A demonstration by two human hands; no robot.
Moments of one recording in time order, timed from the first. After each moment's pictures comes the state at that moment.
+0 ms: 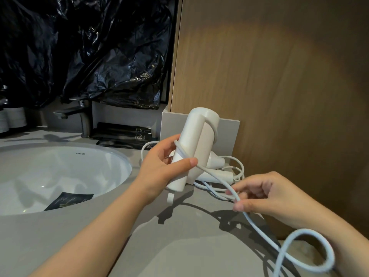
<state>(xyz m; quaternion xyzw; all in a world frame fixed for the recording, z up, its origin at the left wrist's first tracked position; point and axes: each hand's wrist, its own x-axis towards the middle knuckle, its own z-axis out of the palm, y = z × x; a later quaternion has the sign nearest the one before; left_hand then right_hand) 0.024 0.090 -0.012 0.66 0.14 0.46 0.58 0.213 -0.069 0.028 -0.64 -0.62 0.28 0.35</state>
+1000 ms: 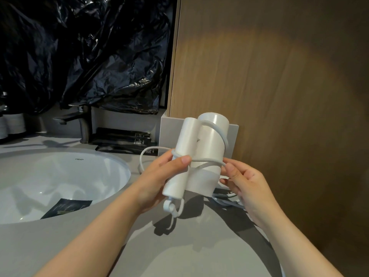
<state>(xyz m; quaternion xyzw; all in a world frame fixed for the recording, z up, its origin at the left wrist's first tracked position) 0.018 0.082 -0.004 0.63 0.11 0.34 0.69 0.196 -0.017 0.000 -0.61 -0.44 0.26 0.60</state>
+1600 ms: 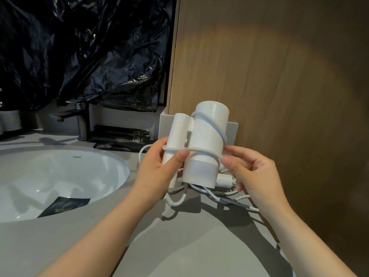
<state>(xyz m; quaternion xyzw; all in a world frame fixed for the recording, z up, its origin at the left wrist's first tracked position) 0.027 0.075 -0.002 0.63 0.20 0.53 0.54 0.187 -0.030 0.022 -0.59 -0.47 0.18 0.63</state>
